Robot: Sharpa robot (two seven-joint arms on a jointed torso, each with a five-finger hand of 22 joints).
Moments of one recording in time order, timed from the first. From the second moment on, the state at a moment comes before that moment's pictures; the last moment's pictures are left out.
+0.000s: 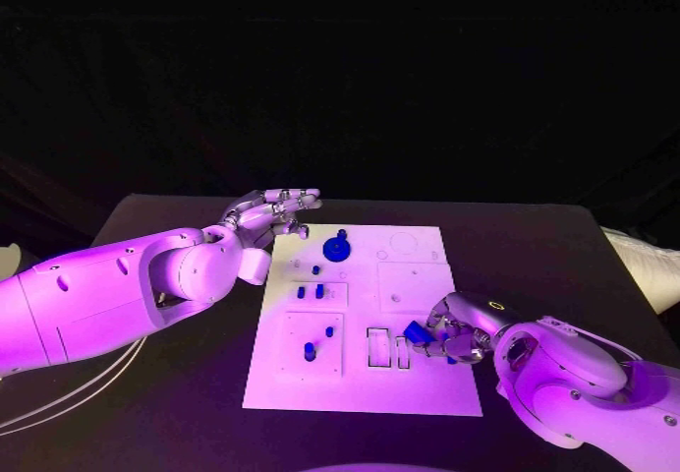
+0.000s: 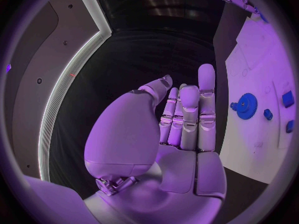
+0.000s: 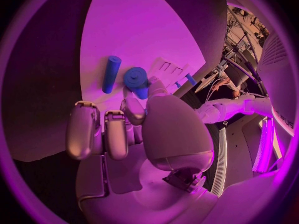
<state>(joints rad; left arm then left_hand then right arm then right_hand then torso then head) 1.20 -0.90 -0.03 1.54 0.14 -0.19 0.32 1.40 -0.15 0.43 0.05 0.10 1.03 0.17 0.08 0.07 1.09 0.11 0.16 0.07 1.28 0.02 1.09 0.63 0.17 1.26 0.12 0.60 0.80 0.93 -0.99 0.02 1.91 -1.59 -0.30 -0.57 1.32 -0.02 -0.08 0.26 0.34 1.04 0.08 0.31 0.18 1.40 0.00 1.09 1.14 1.47 -0.07 1.48 1.31 0.09 1.45 0.03 1.33 1.18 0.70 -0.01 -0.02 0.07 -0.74</state>
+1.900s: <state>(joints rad) 1.20 -0.89 -0.03 1.54 0.14 -0.18 0.31 1.40 -0.15 0.43 0.05 0.10 1.03 0.18 0.08 0.07 1.09 0.11 0.16 0.07 1.28 0.02 1.09 0.63 0.17 1.26 0.12 0.60 0.80 0.93 -0.89 0.02 1.92 -1.41 -0.32 -0.58 1.21 0.02 -0.16 0.29 0.44 1.07 0.07 0.36 0.29 1.42 -0.02 1.07 1.17 1.47 -0.09 1.49 1.31 0.09 1.46 0.02 1.34 1.21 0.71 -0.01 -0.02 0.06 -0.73</state>
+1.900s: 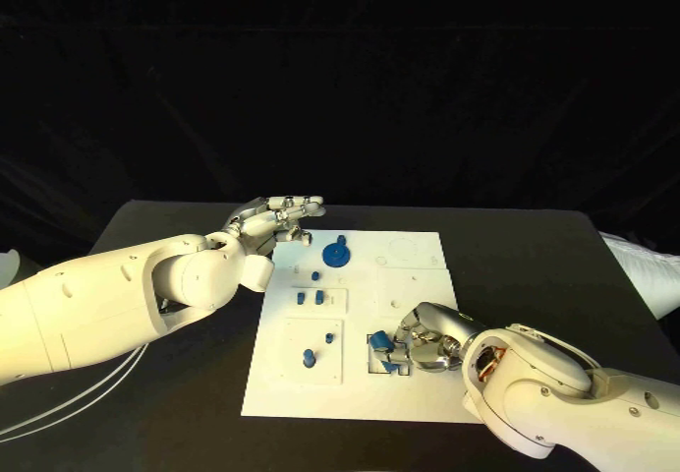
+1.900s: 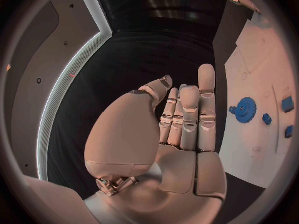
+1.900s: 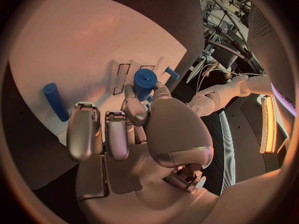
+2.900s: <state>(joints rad) 1.20 -0.90 -0.03 1.54 0.14 -0.18 0.31 1.40 -0.15 0.43 0.05 0.10 1.03 0.18 0.08 0.07 1.09 0.11 0.16 0.07 1.28 0.02 1.09 0.63 0.17 1.26 0.12 0.60 0.80 0.93 -0.90 0.02 1.93 -1.43 -0.34 -0.58 1.11 -0.04 -0.13 0.26 0.15 1.08 0.05 0.36 0.35 1.41 -0.02 1.00 1.15 1.46 -0.09 1.48 1.31 0.09 1.45 0.02 1.34 1.20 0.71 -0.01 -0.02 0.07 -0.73</state>
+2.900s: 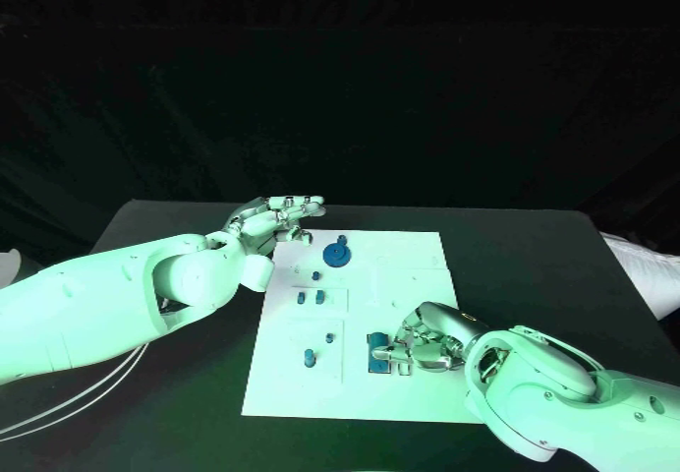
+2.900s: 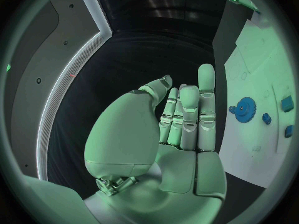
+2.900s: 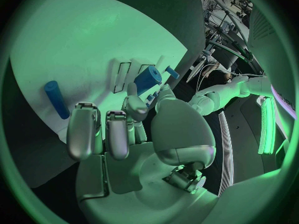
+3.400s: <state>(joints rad) 1.20 -0.90 -0.03 1.54 0.14 -0.18 0.31 1.40 -0.15 0.43 0.05 0.10 1.03 0.18 0.08 0.07 1.09 0.12 0.17 0.07 1.28 0.02 1.09 0.63 0.17 1.26 0.12 0.60 0.80 0.93 -0.89 0.03 1.92 -1.47 -0.35 -0.57 1.31 0.01 -0.08 0.17 0.12 1.08 0.04 0.36 0.37 1.42 -0.04 1.02 1.18 1.46 -0.09 1.49 1.31 0.08 1.46 0.01 1.35 1.23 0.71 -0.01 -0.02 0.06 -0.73</state>
